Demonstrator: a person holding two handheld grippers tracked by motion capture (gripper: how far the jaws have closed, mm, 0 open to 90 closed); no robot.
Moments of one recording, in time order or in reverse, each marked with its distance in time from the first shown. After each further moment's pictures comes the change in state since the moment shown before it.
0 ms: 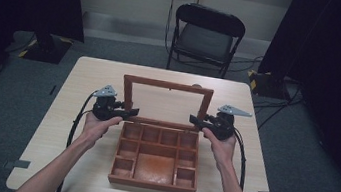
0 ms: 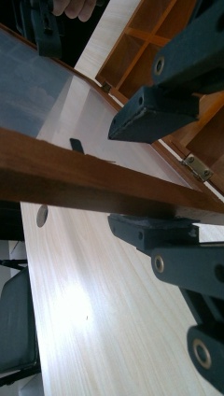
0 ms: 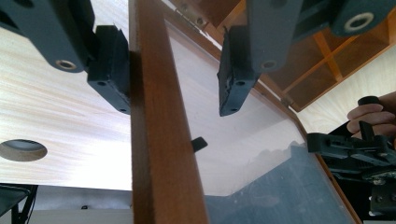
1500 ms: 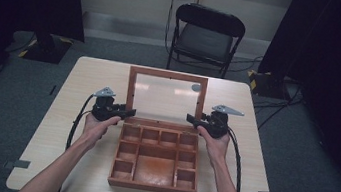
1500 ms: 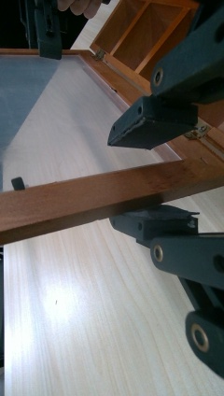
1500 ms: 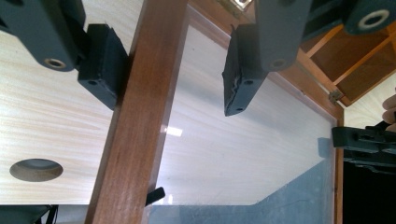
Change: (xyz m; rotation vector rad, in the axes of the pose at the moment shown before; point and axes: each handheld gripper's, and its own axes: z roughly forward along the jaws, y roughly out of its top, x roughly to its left) left arm 0.018 -0.017 0.008 0.047 0.026 -0.086; right arm -0.012 -0.013 0.028 0.021 -0.078 0.035
